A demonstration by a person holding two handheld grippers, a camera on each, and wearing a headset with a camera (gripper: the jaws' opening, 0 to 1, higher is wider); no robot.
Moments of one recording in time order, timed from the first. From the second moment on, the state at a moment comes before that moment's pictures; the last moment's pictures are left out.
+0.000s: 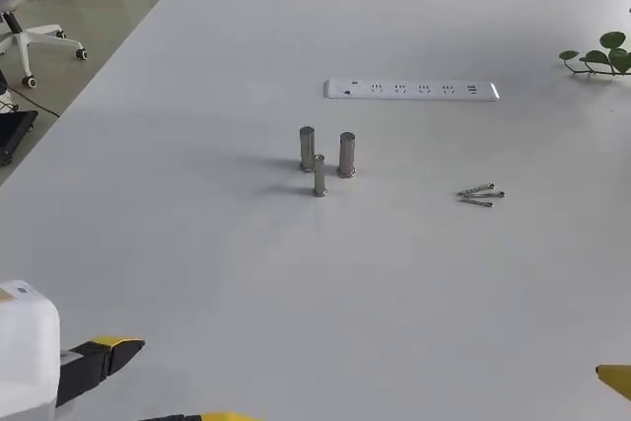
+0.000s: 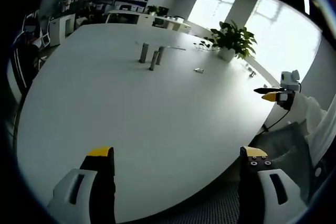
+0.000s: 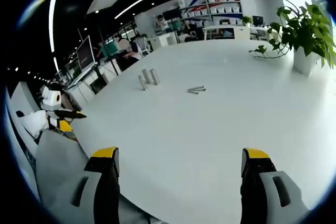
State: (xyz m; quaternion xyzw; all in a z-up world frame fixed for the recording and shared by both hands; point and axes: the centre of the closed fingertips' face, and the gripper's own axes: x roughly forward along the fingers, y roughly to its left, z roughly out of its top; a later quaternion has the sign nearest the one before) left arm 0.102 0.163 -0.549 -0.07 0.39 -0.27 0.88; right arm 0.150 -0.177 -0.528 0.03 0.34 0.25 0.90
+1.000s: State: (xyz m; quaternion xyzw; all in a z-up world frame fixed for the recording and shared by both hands) left arm 0.112 0.169 -0.538 -0.10 0.37 -0.25 0.89; right arm 0.152 -0.179 -0.530 0.03 0.35 0.25 0.90
